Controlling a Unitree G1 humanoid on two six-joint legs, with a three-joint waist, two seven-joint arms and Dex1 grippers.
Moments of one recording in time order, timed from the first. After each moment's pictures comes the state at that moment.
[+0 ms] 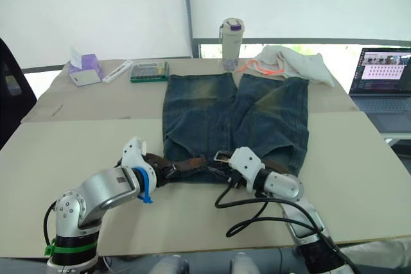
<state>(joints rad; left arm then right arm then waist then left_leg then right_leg) -0.24 0.28 0.09 -0.44 -1.96 0.89 1.25 -0.19 -0.44 0.19 -0.19 0.10 0.12 0.72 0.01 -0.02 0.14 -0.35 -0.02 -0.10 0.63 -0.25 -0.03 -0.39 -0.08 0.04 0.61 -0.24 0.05</state>
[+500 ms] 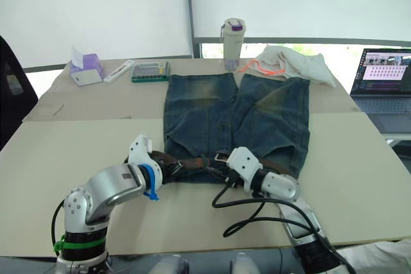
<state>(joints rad) -0.32 0.19 0.10 -0.36 -1.96 0.94 1.26 -0.19 -0.41 0.19 -0.18 0.08 0.11 0.70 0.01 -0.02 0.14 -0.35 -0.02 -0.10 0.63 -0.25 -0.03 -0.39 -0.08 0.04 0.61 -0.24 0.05</state>
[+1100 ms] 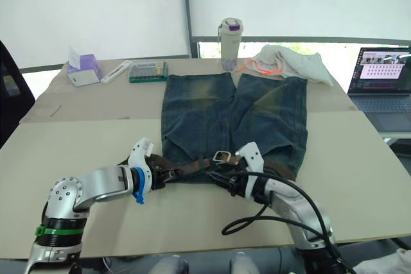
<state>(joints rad) -0.34 0.49 0.02 -0.19 -1.75 1.16 0.64 -0.21 -0.37 0.07 -0.36 0.50 0.84 0.59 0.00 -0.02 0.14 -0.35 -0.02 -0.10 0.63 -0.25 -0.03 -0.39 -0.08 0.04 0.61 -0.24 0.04</state>
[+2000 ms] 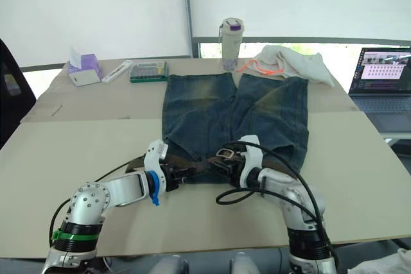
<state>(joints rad) -0.31 0.32 0.01 -0.19 -1.32 1.11 0.26 -0.30 -0.21 -0.09 -0.30 0.62 1.14 0.35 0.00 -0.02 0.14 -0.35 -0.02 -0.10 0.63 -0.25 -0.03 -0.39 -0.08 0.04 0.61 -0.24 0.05</state>
